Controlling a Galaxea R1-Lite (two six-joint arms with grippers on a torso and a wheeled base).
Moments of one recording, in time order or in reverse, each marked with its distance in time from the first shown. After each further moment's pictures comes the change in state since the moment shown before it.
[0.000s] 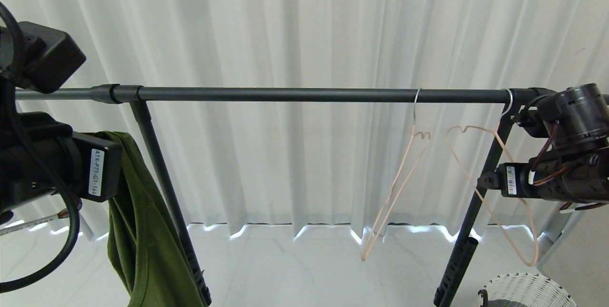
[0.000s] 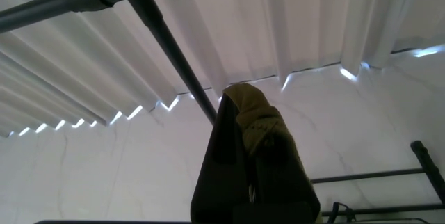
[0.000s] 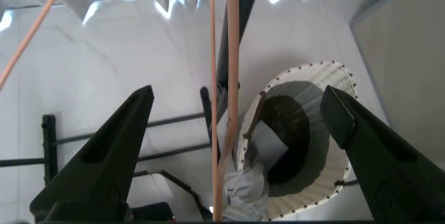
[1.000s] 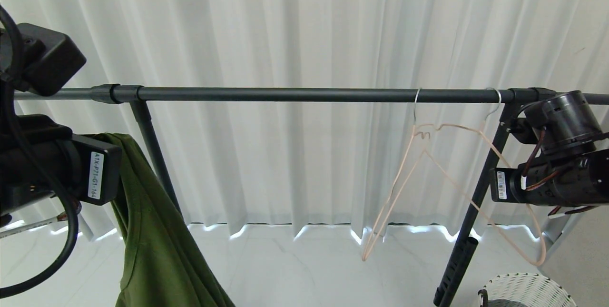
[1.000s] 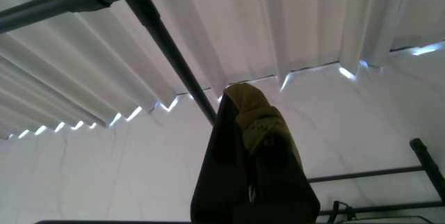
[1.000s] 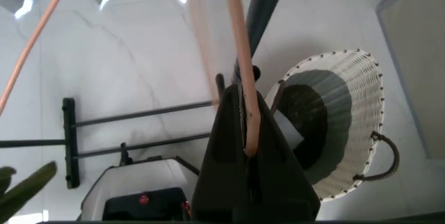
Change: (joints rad) left arm -0.006 -0.005 0.007 0.000 0.000 0.003; right arm 0.008 0.028 0.003 0.008 0.072 0.038
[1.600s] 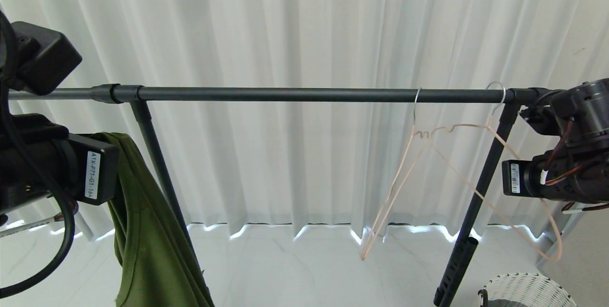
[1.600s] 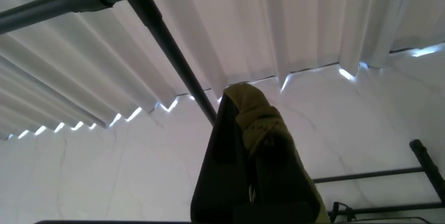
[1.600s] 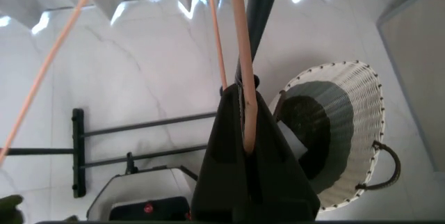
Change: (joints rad) left arm 0.001 -0.005 0.000 0.000 0.000 0.001; right arm 0.003 -0.076 0.001 -0.003 -0.001 -0.008
